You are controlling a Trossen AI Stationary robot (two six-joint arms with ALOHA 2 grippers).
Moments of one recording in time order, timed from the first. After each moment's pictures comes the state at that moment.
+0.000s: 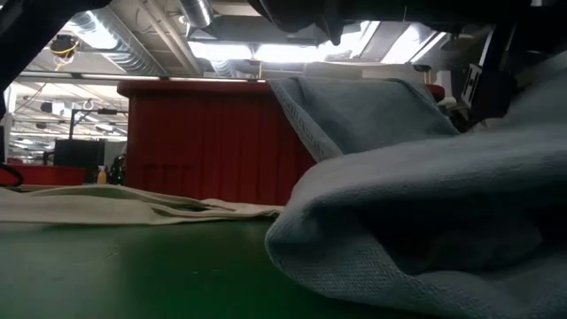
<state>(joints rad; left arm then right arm) -0.27 2.45 1.91 0.42 -0.04 -1.04 0.22 0.97 1.22 -0.91 0.01 0.19</state>
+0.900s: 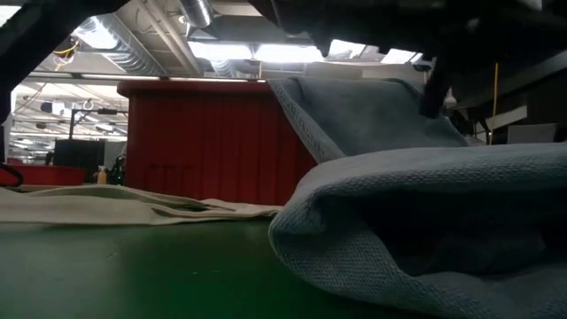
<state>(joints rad) -0.12 2.35 1.91 0.09 0.27 -0.53 0.31 1.01 1.22 -0.93 -0.11 0.32</state>
